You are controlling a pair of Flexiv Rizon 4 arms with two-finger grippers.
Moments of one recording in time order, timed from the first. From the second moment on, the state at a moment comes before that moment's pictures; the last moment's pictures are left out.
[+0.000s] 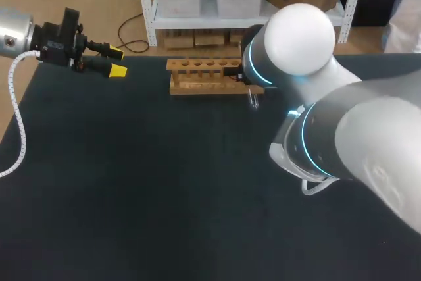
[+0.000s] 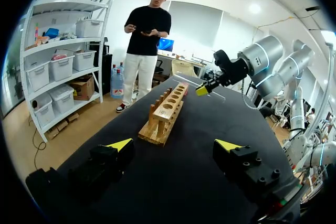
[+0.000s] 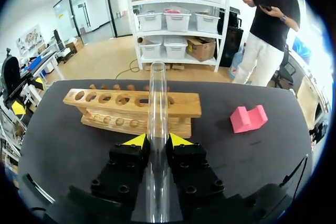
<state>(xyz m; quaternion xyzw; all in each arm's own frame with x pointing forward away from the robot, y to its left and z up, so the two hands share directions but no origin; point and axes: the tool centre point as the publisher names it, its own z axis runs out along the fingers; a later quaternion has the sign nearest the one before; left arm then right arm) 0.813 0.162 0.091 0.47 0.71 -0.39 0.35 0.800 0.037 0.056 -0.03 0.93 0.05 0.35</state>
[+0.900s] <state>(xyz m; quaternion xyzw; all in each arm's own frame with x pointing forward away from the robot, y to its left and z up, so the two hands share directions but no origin) 0.813 0.162 0.091 0.47 0.71 -0.39 0.35 0.807 0.052 0.039 -0.03 0.94 0.06 0.33</state>
